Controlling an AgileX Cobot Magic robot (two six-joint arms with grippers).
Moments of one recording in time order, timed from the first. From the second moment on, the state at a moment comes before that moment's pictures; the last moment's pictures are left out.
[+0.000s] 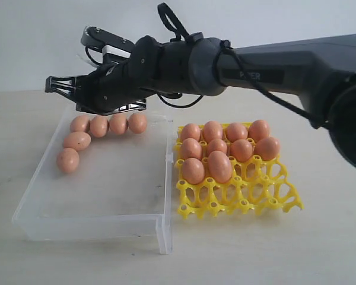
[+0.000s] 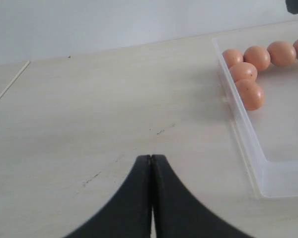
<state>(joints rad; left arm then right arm) 0.04 0.00 0.00 0.10 0.39 0.03 0.74 2.25 -1.79 0.58 0.30 0.04</state>
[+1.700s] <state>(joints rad) 0.04 0.00 0.00 0.10 0.39 0.03 0.78 2.51 -2.04 0.71 0.47 -0.01</state>
